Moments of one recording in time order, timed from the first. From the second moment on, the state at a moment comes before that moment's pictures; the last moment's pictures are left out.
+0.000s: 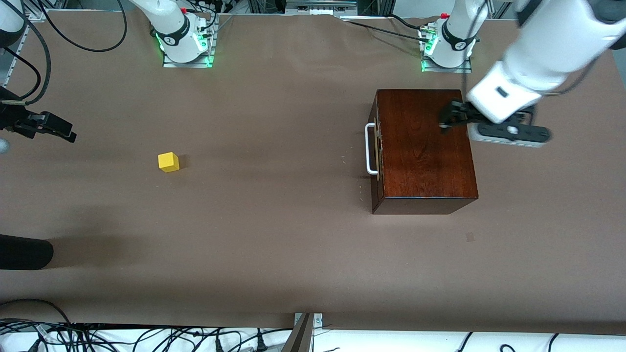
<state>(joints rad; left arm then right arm) -0.33 0.12 -0.04 -1.52 -0.04 1.64 -0.32 0.09 0.06 -0.18 -1.64 0.00 1.69 0.01</state>
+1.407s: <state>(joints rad) -0.62 0.41 -0.14 -1.69 0.18 1.94 -0.78 0.09 0.06 -0.17 -1.64 0.00 1.69 0.01</state>
